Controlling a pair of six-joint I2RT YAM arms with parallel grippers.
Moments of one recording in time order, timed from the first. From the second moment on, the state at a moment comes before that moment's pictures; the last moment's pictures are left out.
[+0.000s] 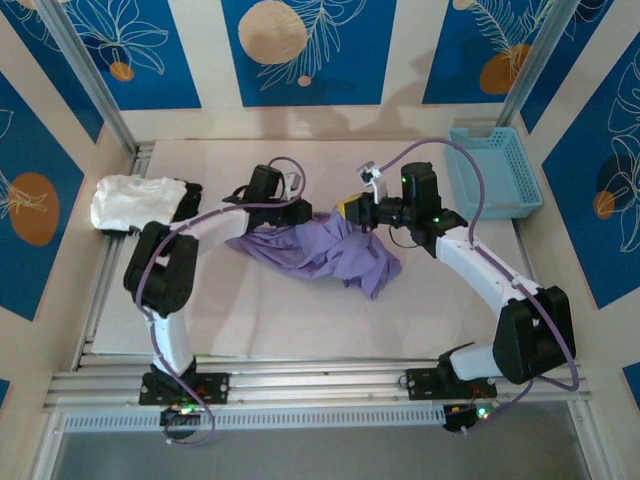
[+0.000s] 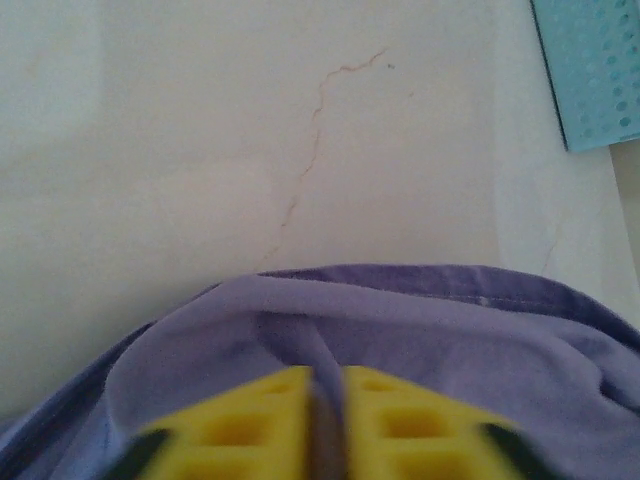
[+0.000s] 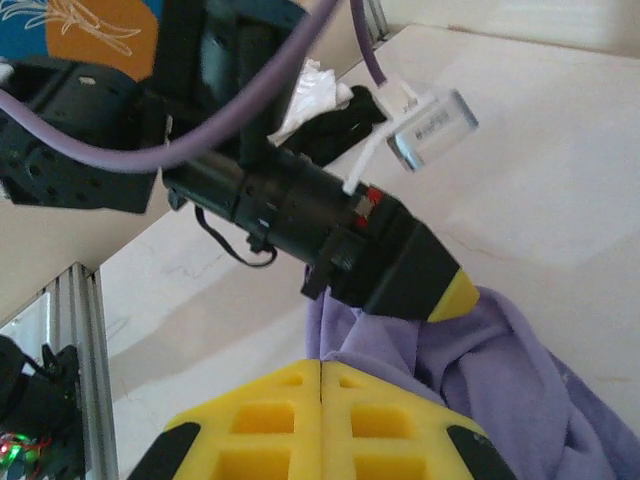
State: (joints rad) left arm -0.45 1.91 1.30 -0.17 0.45 -0.51; right arm 0.35 1.37 1.02 -0.12 -0.73 0.12
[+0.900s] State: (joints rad) left arm -0.18 1.58 0.86 0.25 0.51 -0.73; right arm 0.48 1.18 0.74 0.03 -0.51 0.21
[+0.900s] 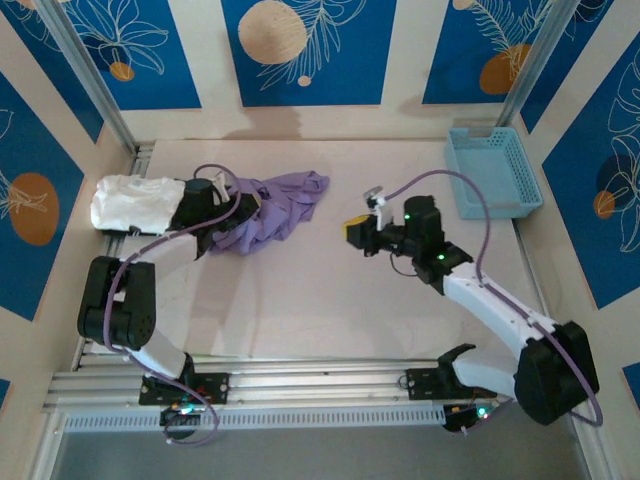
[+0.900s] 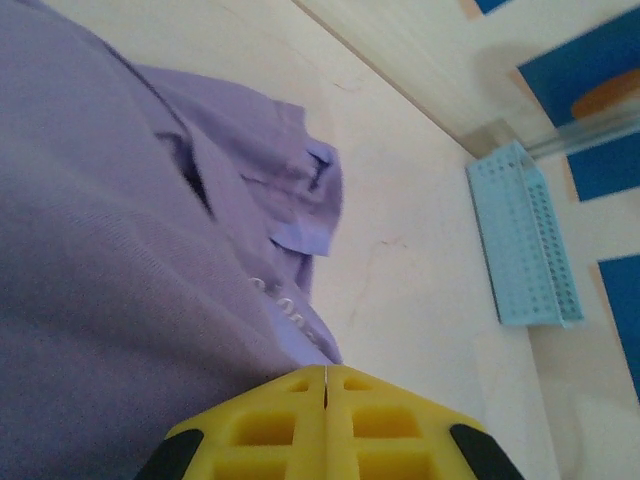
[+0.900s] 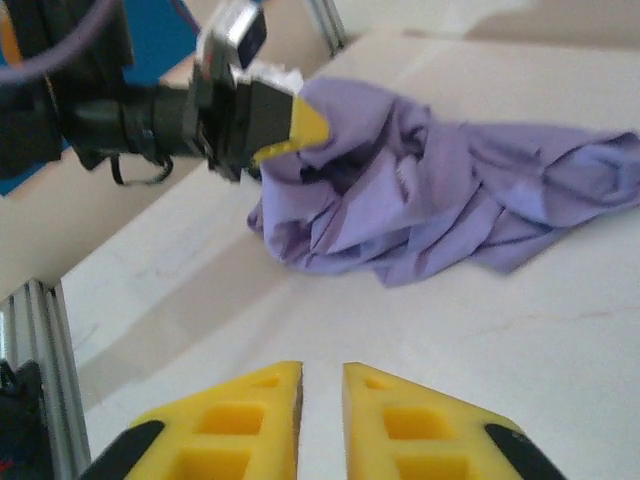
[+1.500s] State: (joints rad) left arm -0.24 1.44 0.84 0.27 0.60 -0.71; right arm 0.53 1.91 1.30 -0.07 -0.29 0.17
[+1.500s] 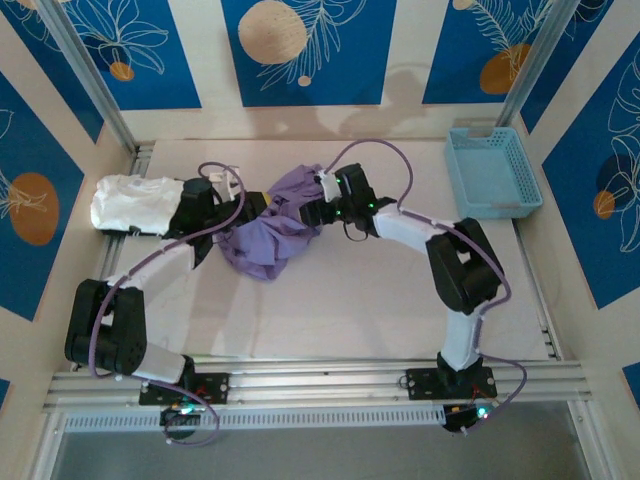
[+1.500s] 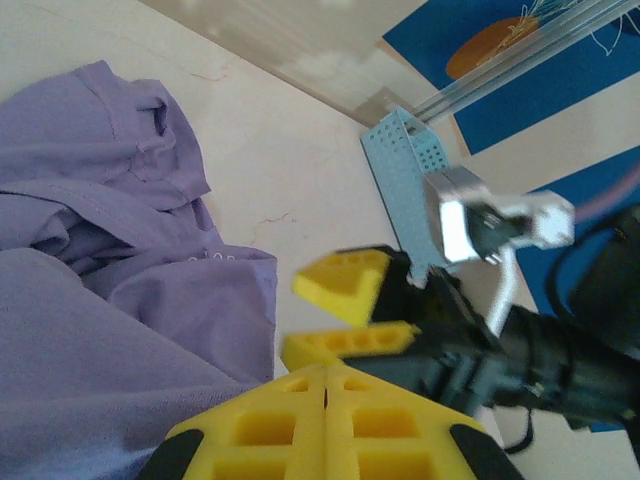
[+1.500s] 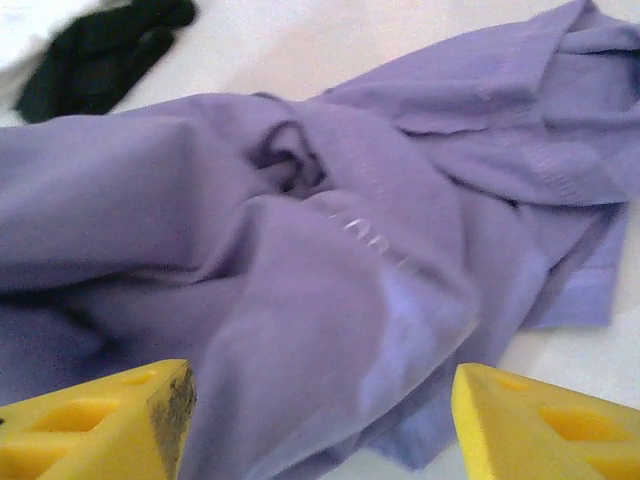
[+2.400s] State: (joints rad) left arm -0.17 1.31 0.89 0.34 0.45 -0.74; right arm 0.35 1.30 1.08 0.15 -0.52 0.21
